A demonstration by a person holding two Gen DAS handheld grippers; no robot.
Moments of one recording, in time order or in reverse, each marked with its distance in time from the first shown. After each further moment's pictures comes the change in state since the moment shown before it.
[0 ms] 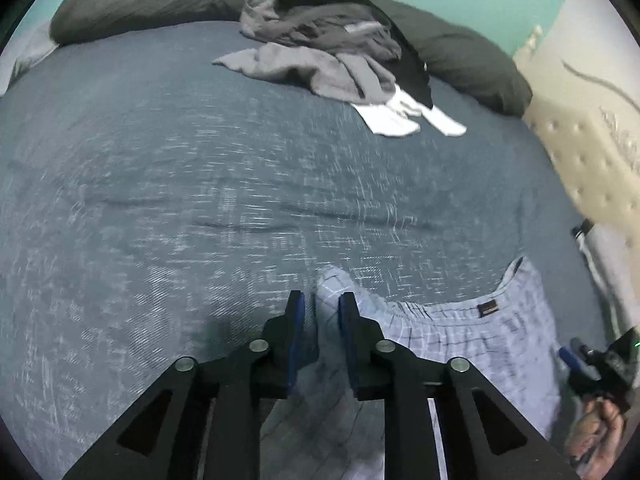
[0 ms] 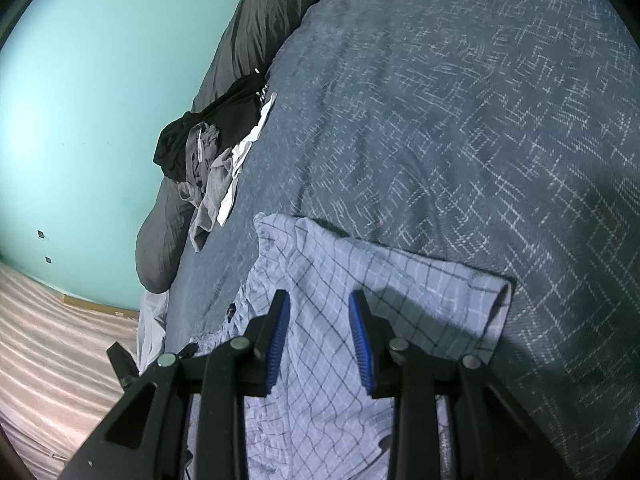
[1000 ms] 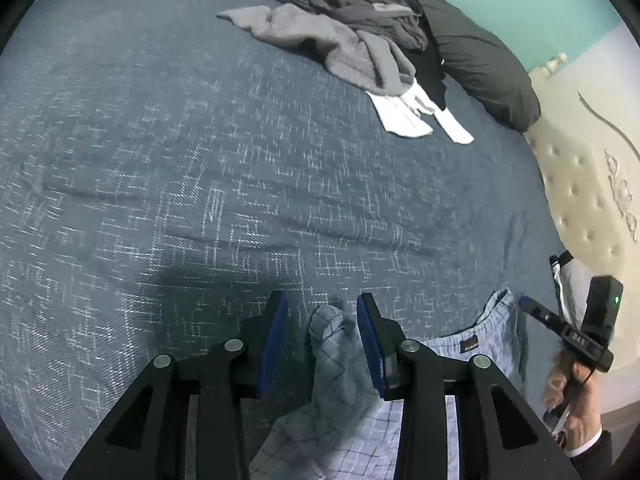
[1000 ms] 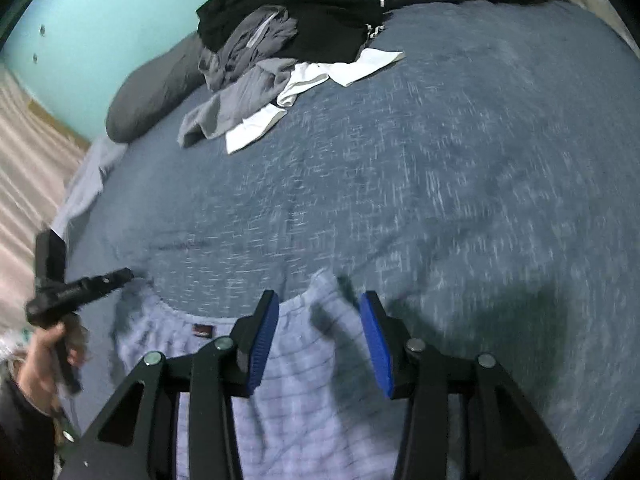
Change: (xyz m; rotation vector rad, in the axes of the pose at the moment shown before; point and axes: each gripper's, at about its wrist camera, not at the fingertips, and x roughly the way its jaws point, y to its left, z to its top) left arm 0.039 0.019 0.041 -0.127 0.152 -0.123; right arm 0.127 0.123 0.070 -0.643 0.295 -0.248
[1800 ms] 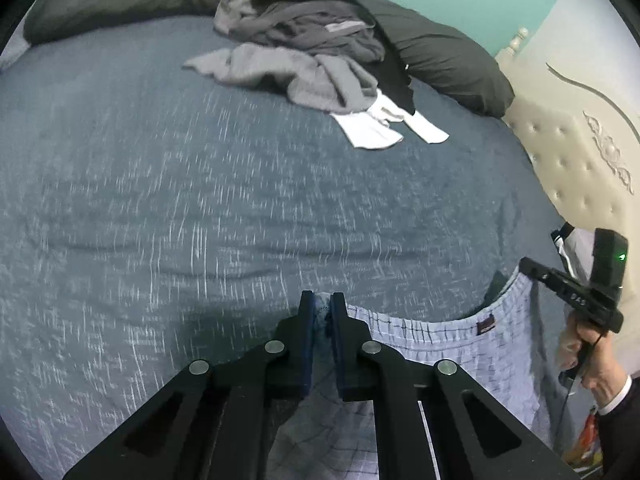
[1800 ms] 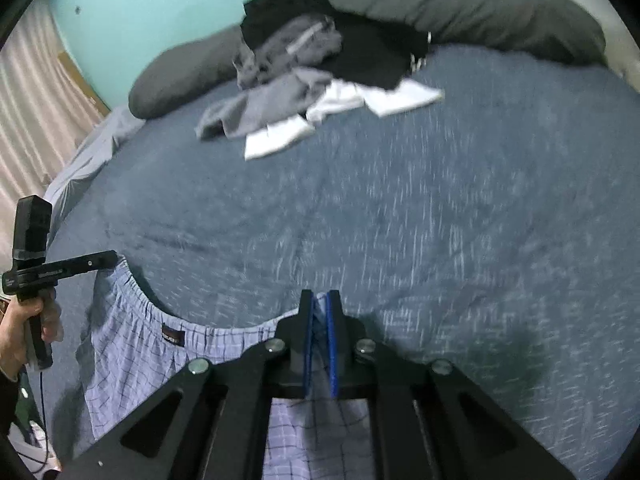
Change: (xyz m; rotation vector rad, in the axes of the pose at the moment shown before) left arm -0.018 -0.020 -0.003 0.181 -0.111 0.021; right arm 0.009 0.015 0.013 -0.194 -0.112 -0.008
